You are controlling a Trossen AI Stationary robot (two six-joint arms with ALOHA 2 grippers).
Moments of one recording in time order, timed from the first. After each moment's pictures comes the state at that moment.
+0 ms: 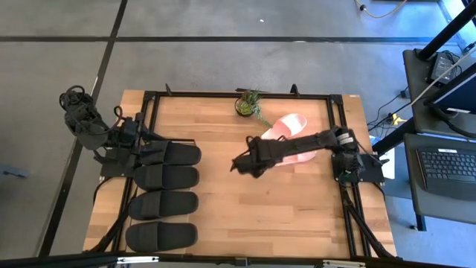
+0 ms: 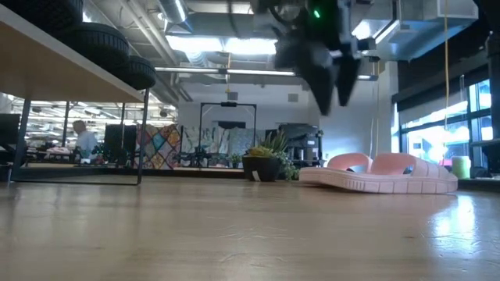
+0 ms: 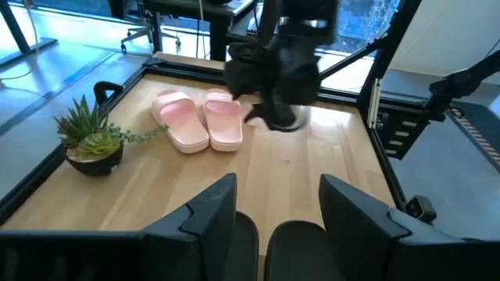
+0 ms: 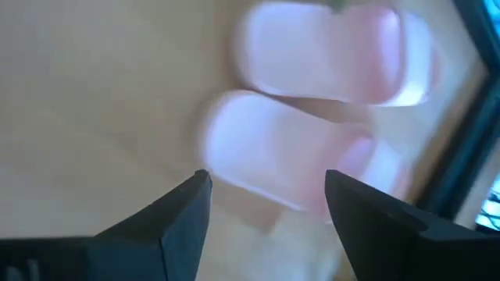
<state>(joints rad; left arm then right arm) -0.75 0.56 1.04 -0.95 -0.75 -0.49 0.16 2.05 1.83 -1.56 0.36 1.06</state>
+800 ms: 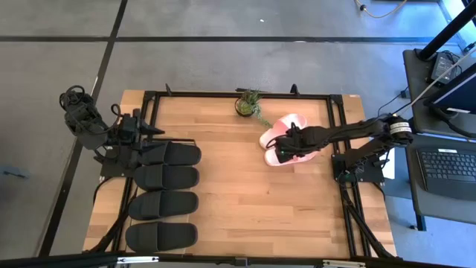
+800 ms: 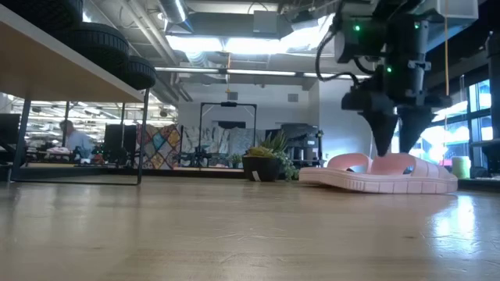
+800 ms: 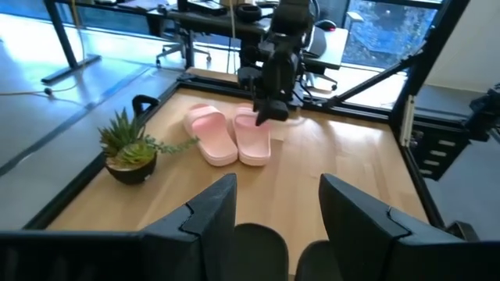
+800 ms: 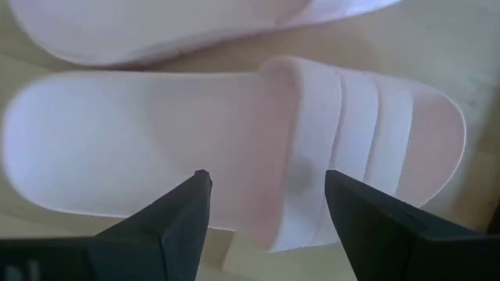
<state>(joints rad) -0.75 0.56 1.04 -0.95 -0.87 -0.49 -0.03 1.47 0.92 -0.98 0.27 1.18</state>
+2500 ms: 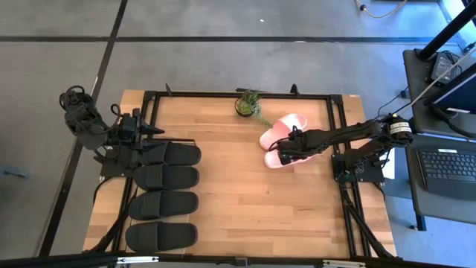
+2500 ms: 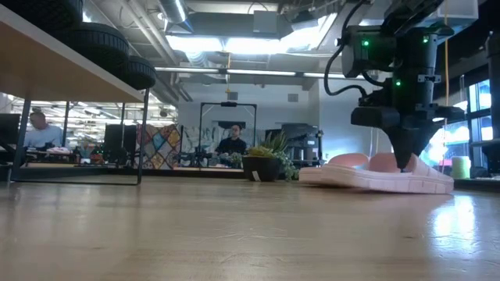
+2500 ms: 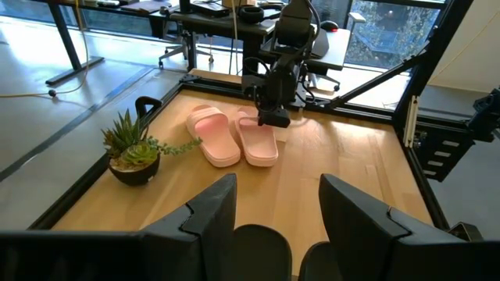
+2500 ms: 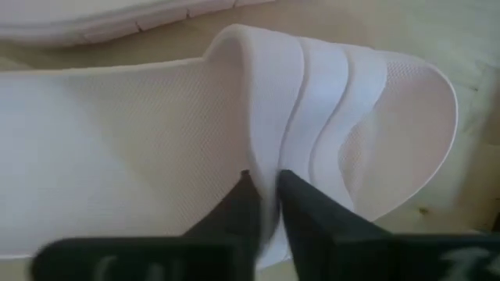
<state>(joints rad) -0.75 0.56 1.04 -0.95 -0.87 -0.49 -0.03 1.48 0.82 -0.92 0.27 1.21</state>
